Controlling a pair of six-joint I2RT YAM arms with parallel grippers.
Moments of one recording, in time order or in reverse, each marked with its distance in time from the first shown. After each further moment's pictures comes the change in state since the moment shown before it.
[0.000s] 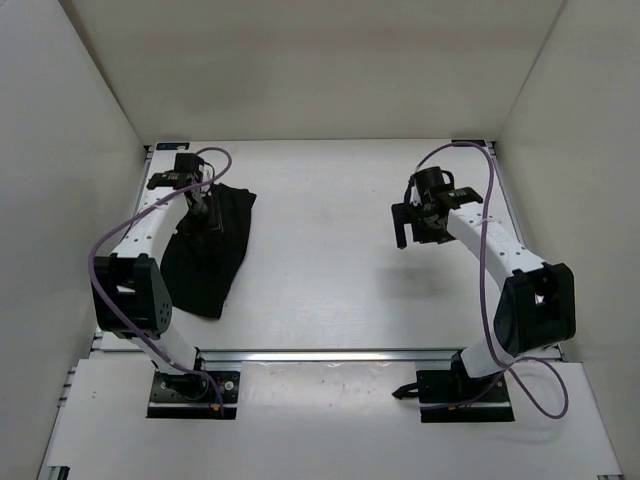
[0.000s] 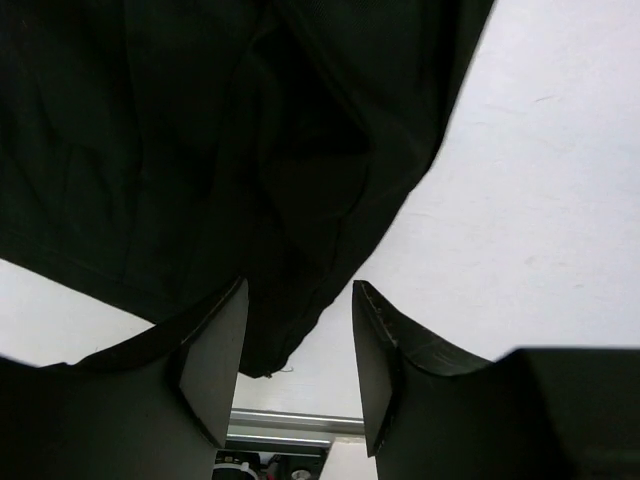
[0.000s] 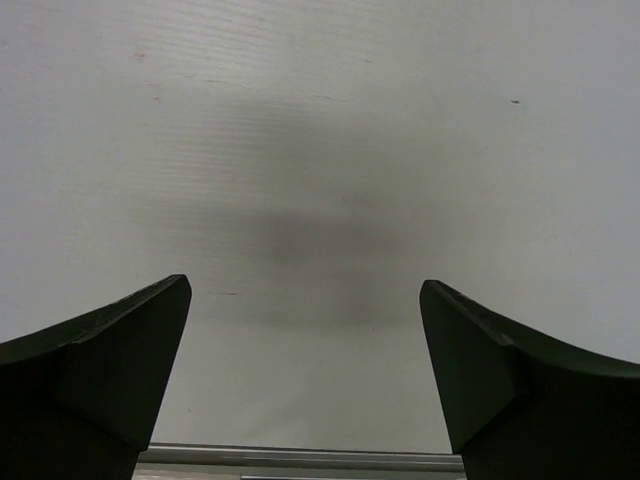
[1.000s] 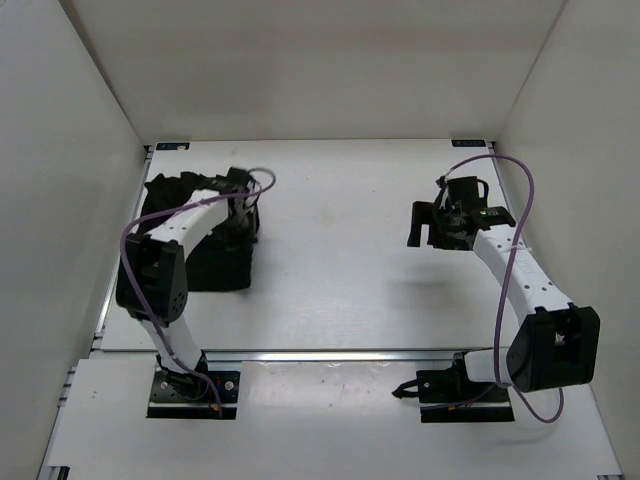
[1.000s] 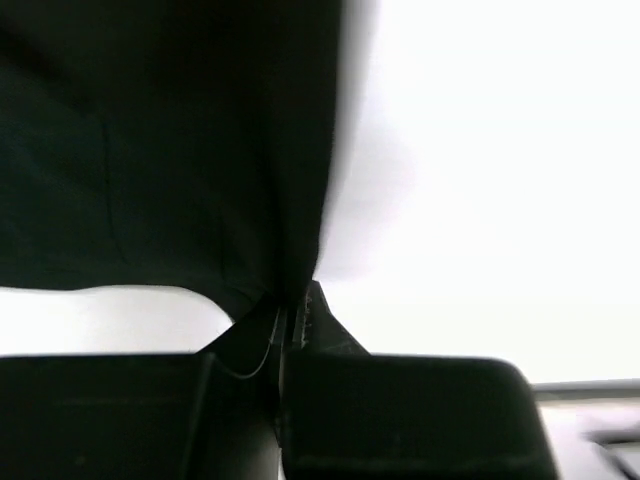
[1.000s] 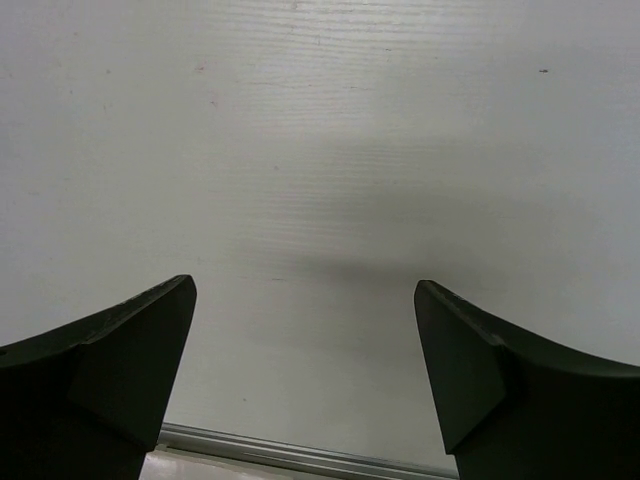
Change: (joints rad) left arm -0.209 0.067 -0.195 0.053 0.034 -0.114; right arm -0.101 -0.218 -0.159 0.094 -0.189 0.080
